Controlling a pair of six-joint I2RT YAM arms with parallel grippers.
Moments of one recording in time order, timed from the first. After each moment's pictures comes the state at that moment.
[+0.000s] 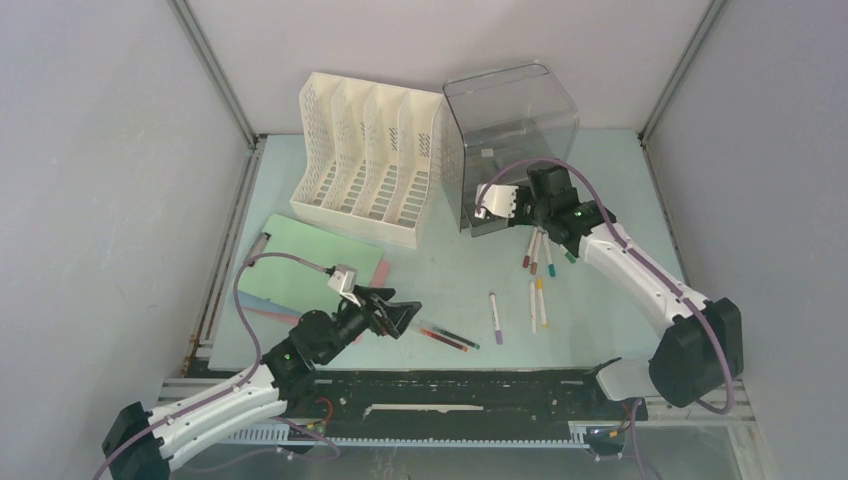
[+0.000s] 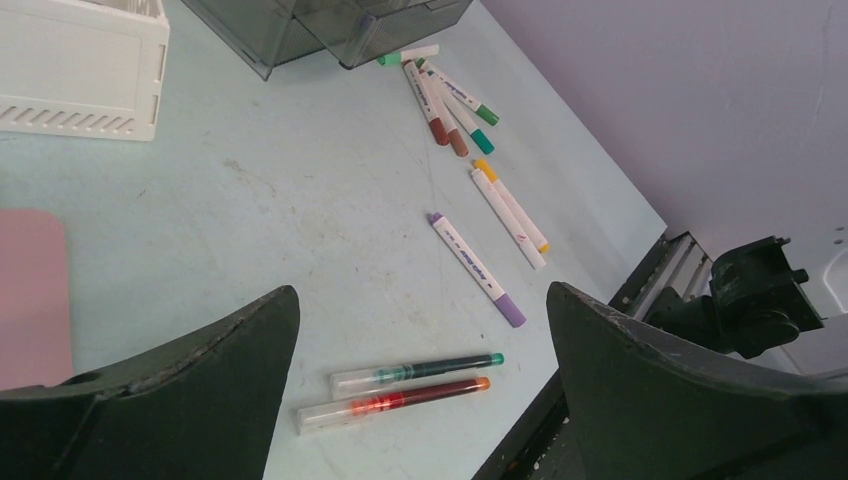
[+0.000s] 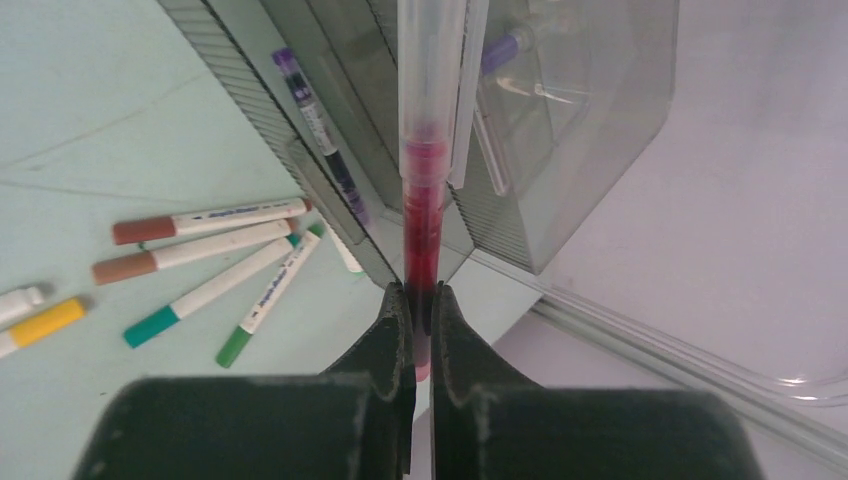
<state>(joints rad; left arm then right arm) -0.90 0.46 0.06 0.36 -0.15 -0.57 0.45 1.36 1.15 -0.48 0.05 -1.12</state>
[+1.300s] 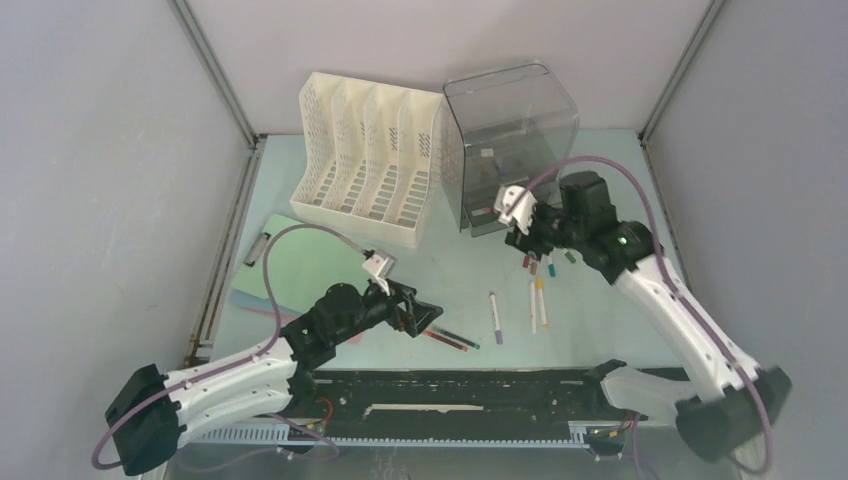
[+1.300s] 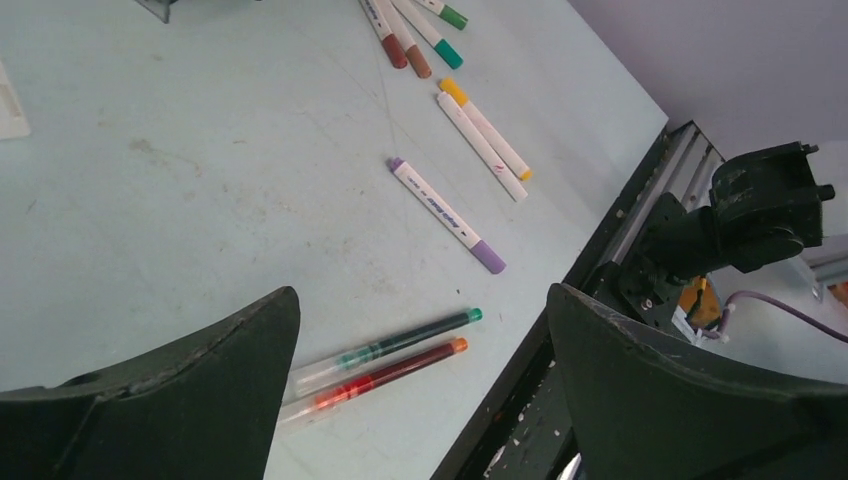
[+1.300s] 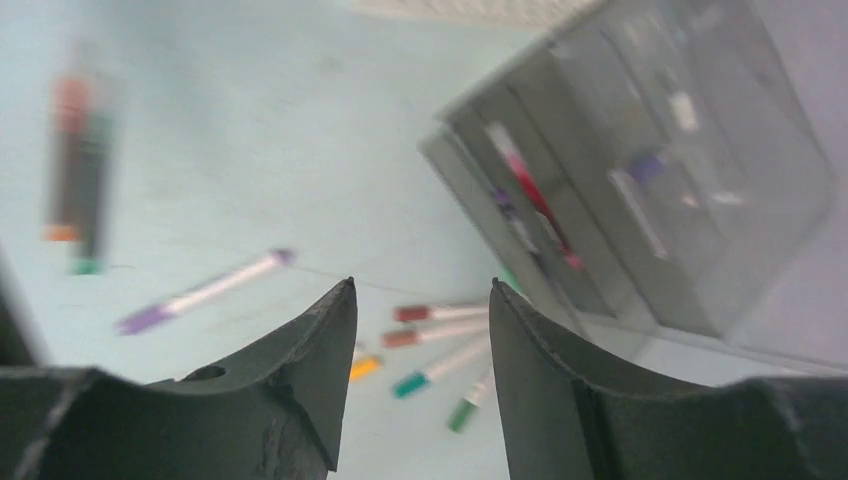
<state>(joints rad) -0.90 0.75 0.23 0.35 0.04 -0.51 0.46 1.20 1.15 -0.62 -0.26 -0.79</state>
